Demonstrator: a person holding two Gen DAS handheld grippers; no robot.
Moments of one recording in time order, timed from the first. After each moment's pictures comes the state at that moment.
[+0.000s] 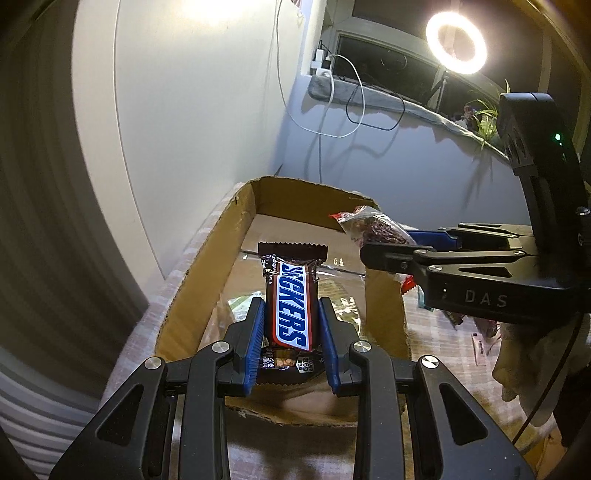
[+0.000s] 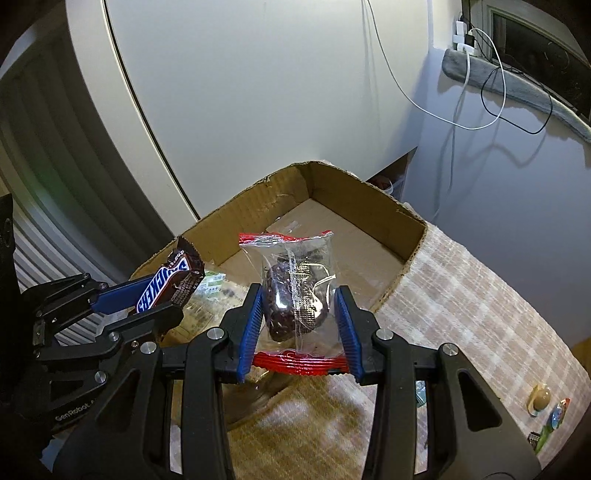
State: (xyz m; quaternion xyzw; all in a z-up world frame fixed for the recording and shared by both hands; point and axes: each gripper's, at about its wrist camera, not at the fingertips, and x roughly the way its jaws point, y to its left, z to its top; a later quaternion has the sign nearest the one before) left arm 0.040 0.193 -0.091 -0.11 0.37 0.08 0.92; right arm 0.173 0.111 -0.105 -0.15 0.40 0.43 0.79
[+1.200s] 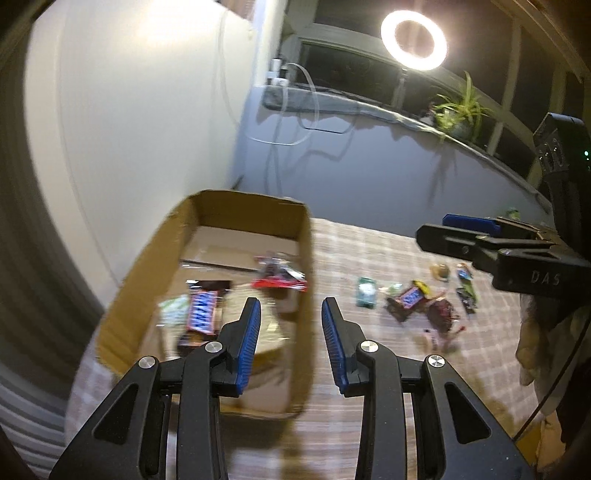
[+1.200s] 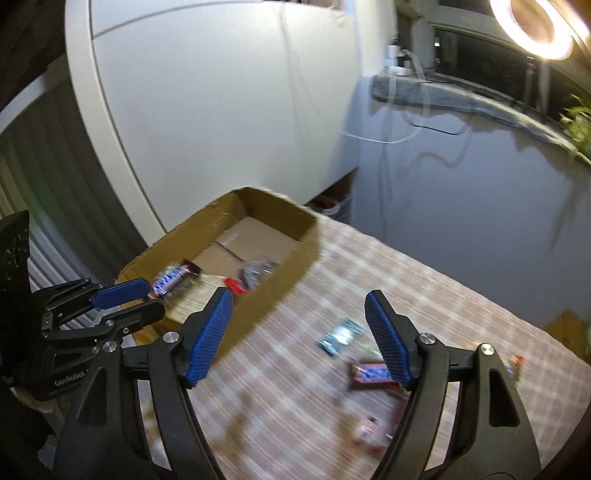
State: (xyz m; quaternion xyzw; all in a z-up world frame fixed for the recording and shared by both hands) left arm 0.042 0.134 -0.076 -0.10 0.35 0.03 0.93; right arm 0.162 -0.006 -0.060 -0.11 0.36 0.37 0.85
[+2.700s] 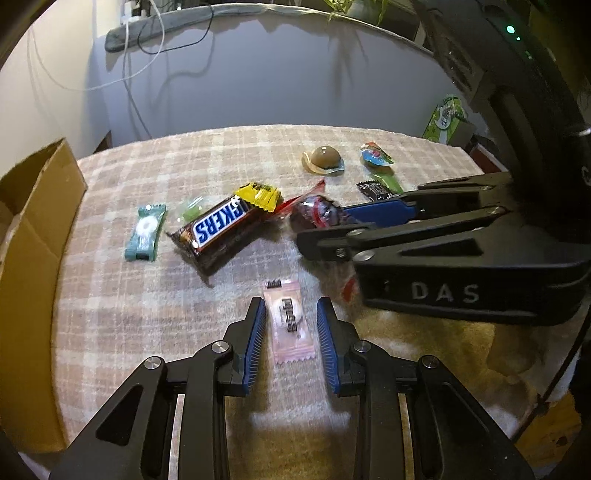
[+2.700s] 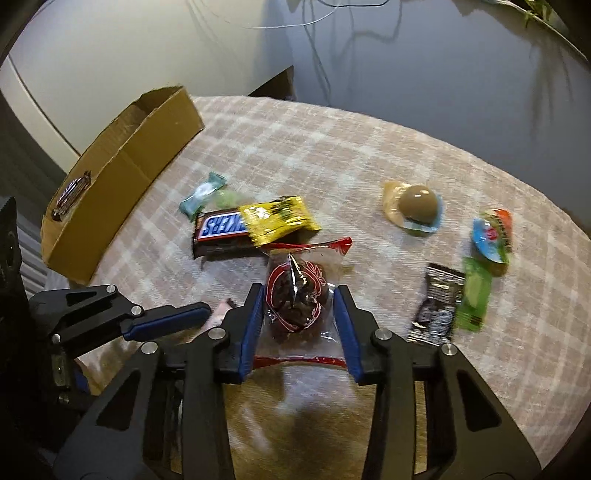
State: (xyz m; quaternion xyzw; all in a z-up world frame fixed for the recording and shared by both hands) left arm 0.114 -0.033 -0.161 -0.01 0.47 -0.12 0.87; right arm 0.216 -0.116 -0.171 -0.09 0.51 0.30 0.80
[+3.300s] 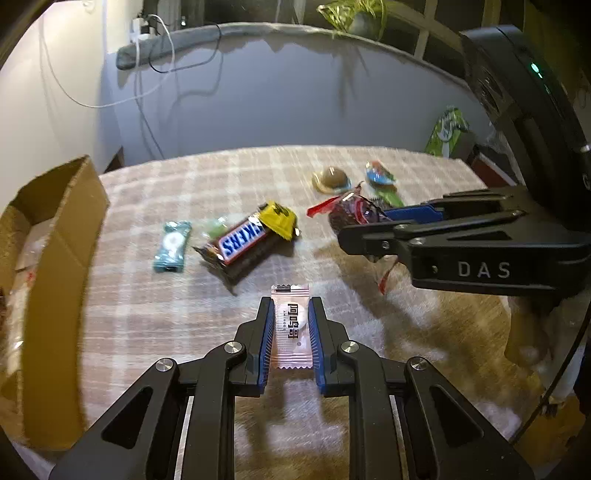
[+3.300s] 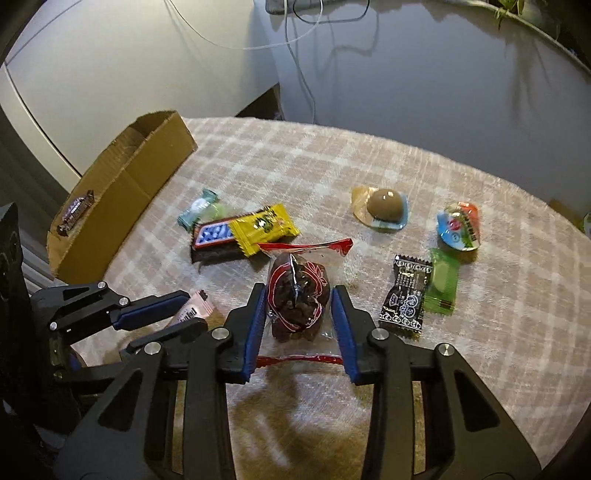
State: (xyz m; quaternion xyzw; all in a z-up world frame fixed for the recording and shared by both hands) left arm 0.100 -0.021 -0.141 -0.01 0.44 -0.11 0.89; right arm 0.203 -0.138 -0.150 -0.06 0.49 0.29 0.82
